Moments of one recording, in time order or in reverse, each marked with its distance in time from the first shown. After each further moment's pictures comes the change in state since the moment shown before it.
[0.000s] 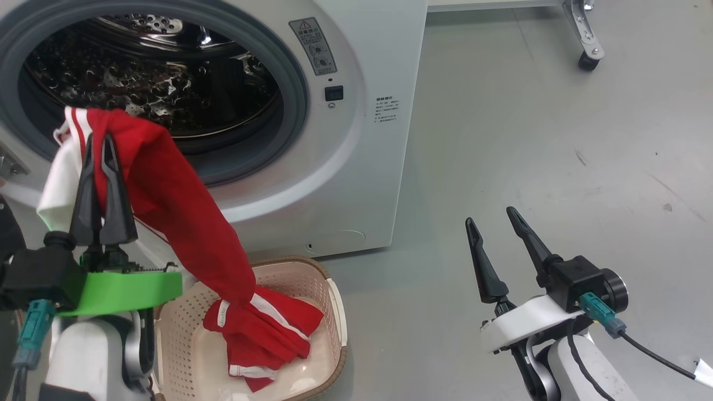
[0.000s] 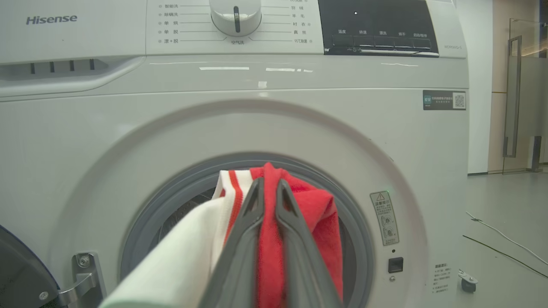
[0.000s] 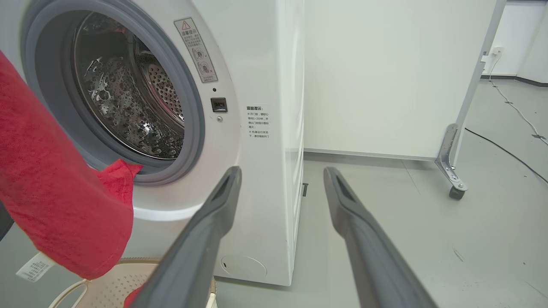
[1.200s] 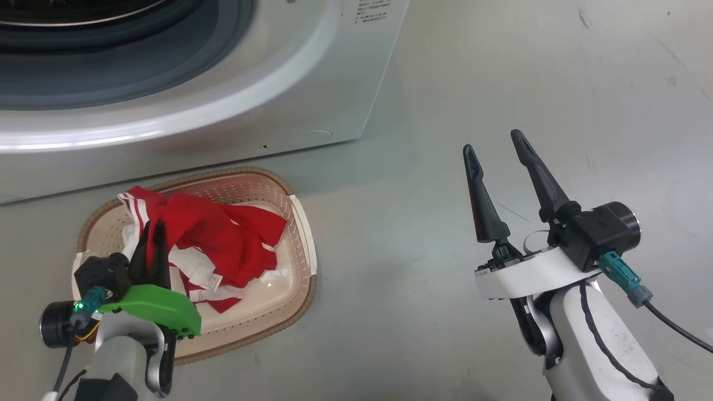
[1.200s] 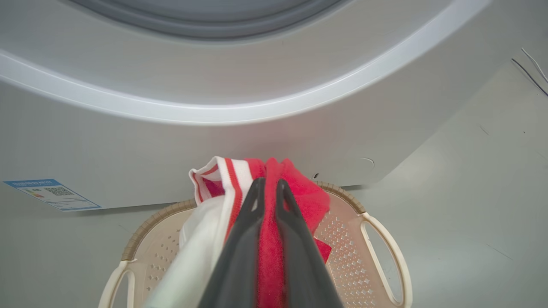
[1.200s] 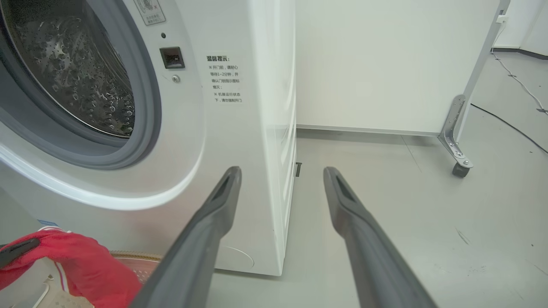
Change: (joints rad) left arm -0.049 -0.002 -0.045 0.565 -0.086 -0.040 0.029; right arm -0.112 0.002 0.009 -0.161 -0.010 -0.014 0.000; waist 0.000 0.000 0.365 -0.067
